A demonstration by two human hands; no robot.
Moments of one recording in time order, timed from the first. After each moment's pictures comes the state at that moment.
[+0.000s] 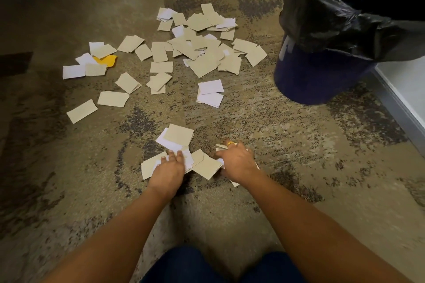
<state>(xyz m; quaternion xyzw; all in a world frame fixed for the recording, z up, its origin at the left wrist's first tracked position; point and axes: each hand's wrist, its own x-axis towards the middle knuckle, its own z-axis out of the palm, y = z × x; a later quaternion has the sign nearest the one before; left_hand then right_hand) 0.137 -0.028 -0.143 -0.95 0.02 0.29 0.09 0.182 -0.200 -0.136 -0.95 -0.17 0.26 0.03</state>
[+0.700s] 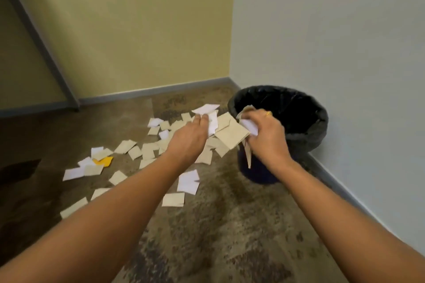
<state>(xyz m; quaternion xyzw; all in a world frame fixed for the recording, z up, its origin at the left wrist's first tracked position) 0.247 -0.126 0.127 -0.99 0.14 -0.08 0.00 0.230 -0.302 0.131 -0.92 -0.06 -0.23 0.32</state>
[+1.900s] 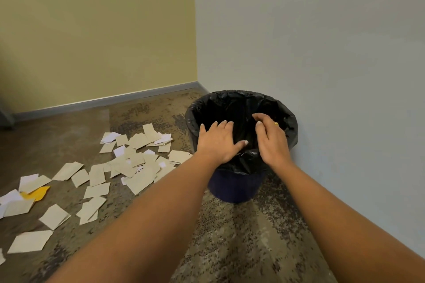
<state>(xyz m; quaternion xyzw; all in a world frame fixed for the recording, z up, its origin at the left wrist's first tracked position) 0.353 -0.290 0.080 -0.97 0.21 -0.04 -0.09 0.314 -0.423 0.076 -0.89 0.03 -0.24 0.39</state>
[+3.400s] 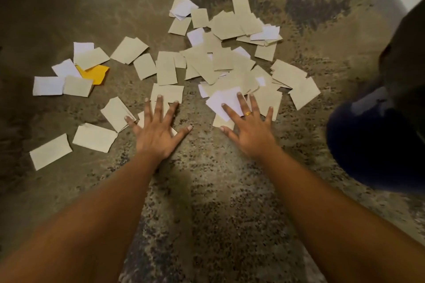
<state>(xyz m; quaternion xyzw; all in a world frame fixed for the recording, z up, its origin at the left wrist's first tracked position) 0.383 0.054 -0.193 -0.98 -0.14 0.12 -0.05 0.438 -0.168 -0.196 -0.96 -0.23 0.12 0.06</state>
